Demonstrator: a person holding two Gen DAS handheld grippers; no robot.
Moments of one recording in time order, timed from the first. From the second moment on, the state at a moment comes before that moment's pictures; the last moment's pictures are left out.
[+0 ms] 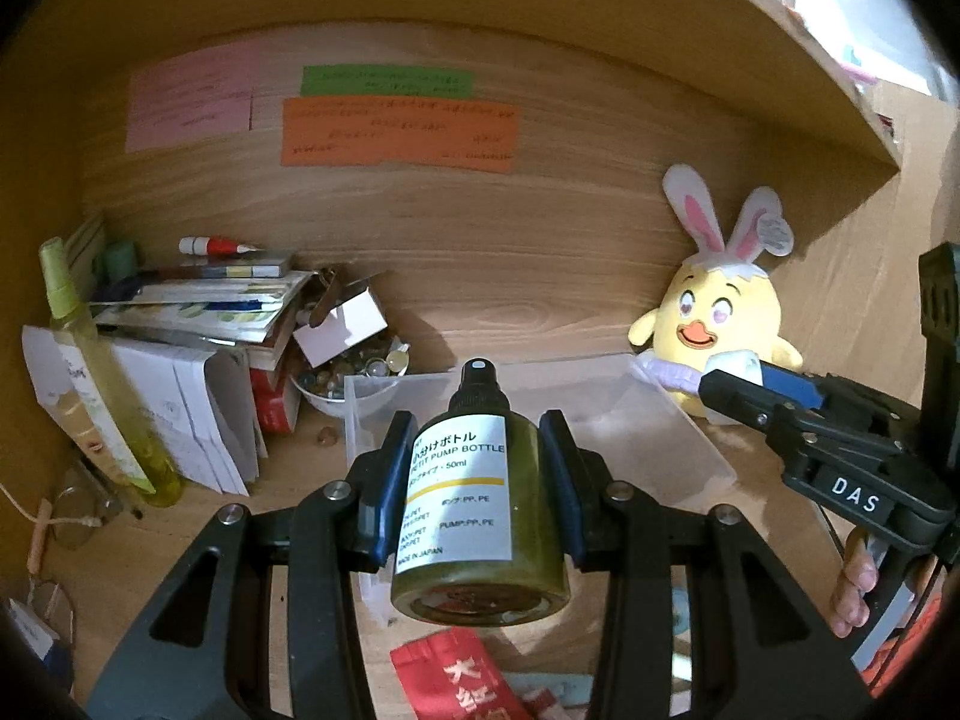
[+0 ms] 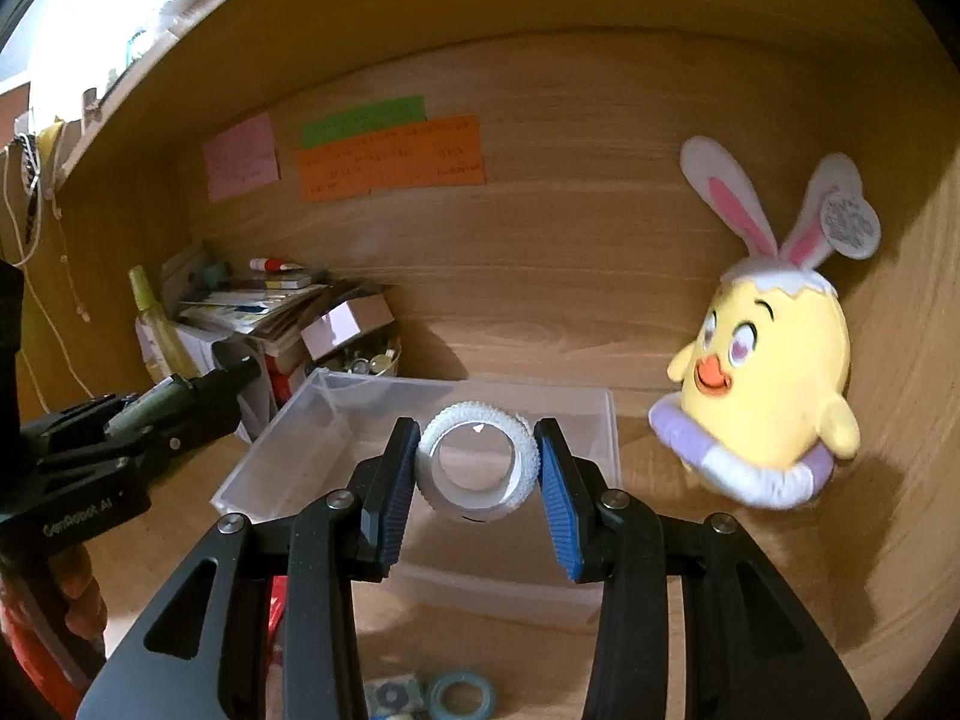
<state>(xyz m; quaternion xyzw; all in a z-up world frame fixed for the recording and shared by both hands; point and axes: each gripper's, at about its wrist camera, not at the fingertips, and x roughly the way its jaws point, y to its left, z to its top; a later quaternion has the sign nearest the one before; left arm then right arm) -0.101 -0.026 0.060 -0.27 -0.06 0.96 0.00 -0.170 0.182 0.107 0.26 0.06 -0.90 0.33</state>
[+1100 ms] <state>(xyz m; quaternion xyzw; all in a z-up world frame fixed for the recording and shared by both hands) -0.198 -0.017 -0.012 -0.40 0.00 0.92 0.01 -0.227 0.123 0.024 0.37 0.15 -0.85 0.33</state>
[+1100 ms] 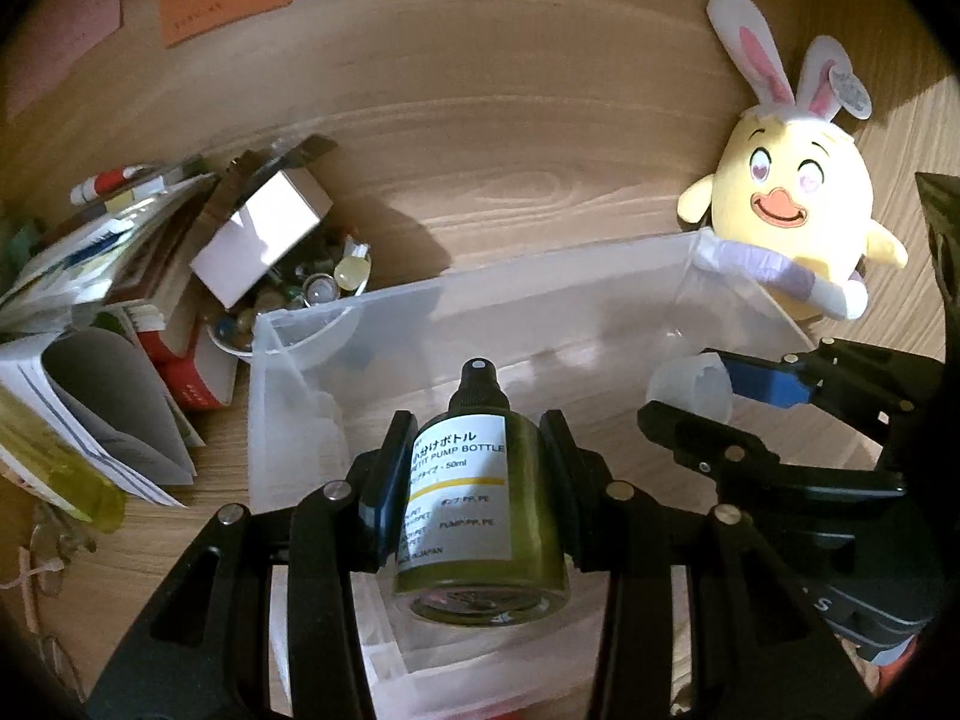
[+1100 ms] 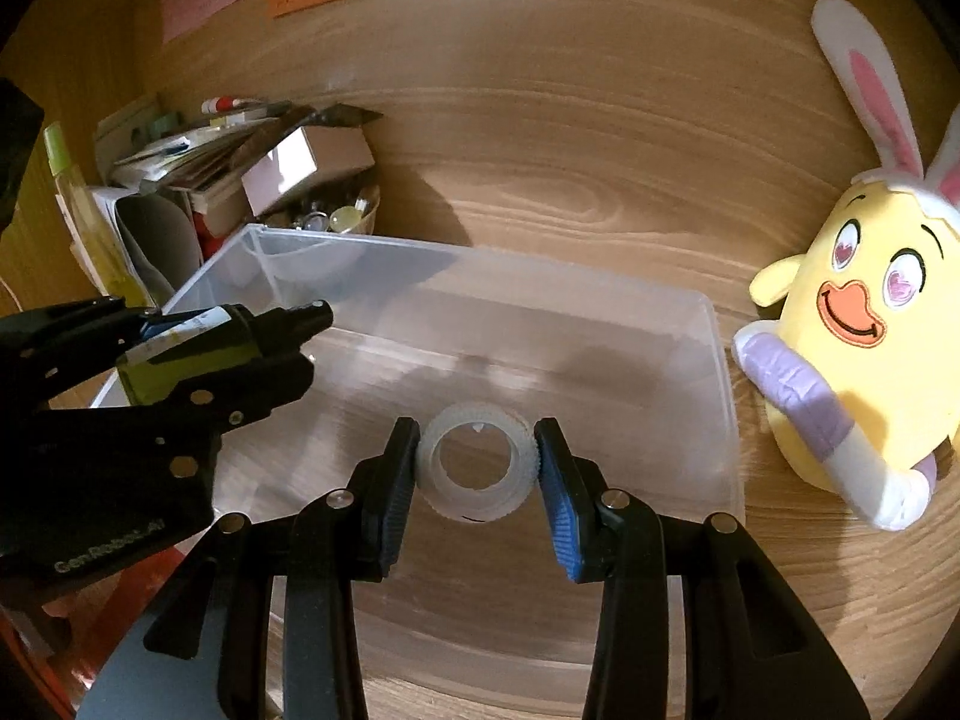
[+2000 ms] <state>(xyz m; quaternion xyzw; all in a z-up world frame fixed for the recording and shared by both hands) -0.141 -0.025 0.041 -0.33 -0.02 0.94 0.00 -0.199 0.158 0.065 0.33 0.13 -0.88 0.32</state>
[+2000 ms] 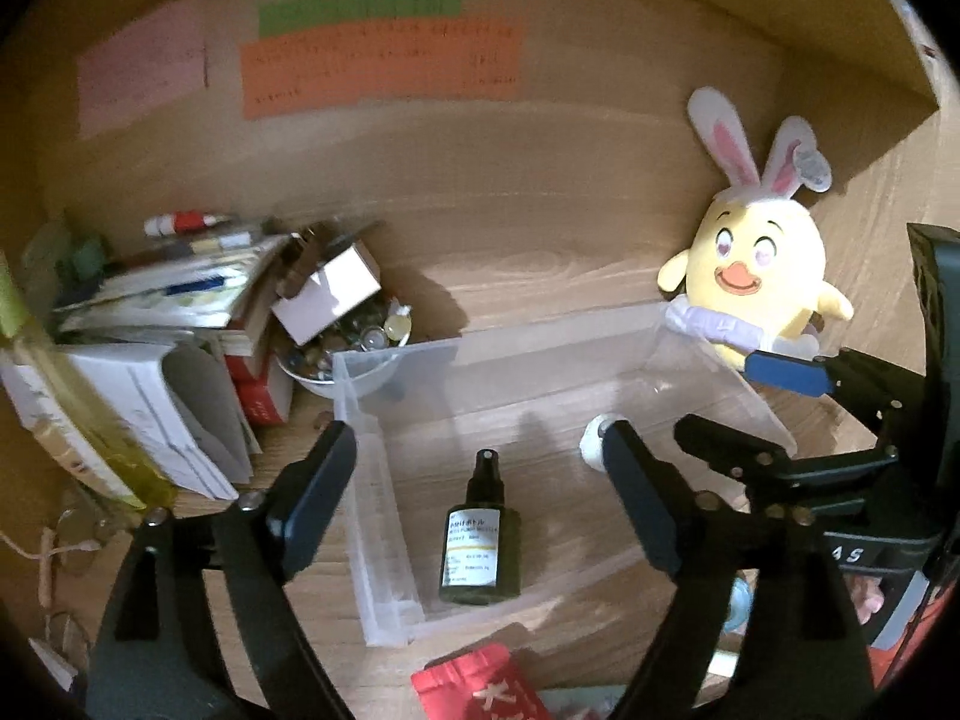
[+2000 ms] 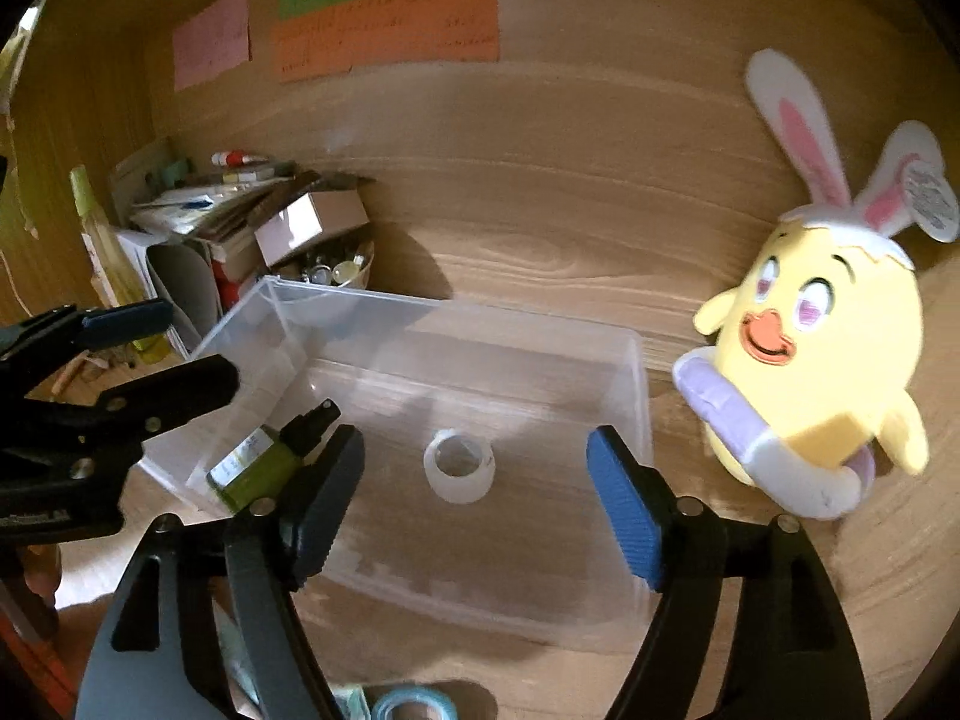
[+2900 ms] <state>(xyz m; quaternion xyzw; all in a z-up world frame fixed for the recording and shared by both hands) -0.046 -0.016 -0.016 -0.39 -0.07 0.92 -0.02 -0.119 0.203 0.031 0.34 0.15 -0.86 0.34</state>
